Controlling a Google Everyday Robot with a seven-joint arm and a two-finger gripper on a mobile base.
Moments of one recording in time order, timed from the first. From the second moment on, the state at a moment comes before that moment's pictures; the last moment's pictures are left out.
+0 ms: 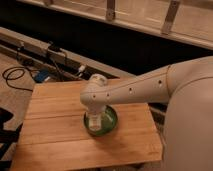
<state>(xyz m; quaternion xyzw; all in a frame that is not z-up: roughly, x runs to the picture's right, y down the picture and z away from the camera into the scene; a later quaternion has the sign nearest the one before) -0.052 0.135 0.754 -0.20 0.15 0.67 0.70</state>
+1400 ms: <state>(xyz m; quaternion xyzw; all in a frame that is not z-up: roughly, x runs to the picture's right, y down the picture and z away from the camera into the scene) -0.054 0.136 0.754 -0.20 0.15 0.67 0.70</state>
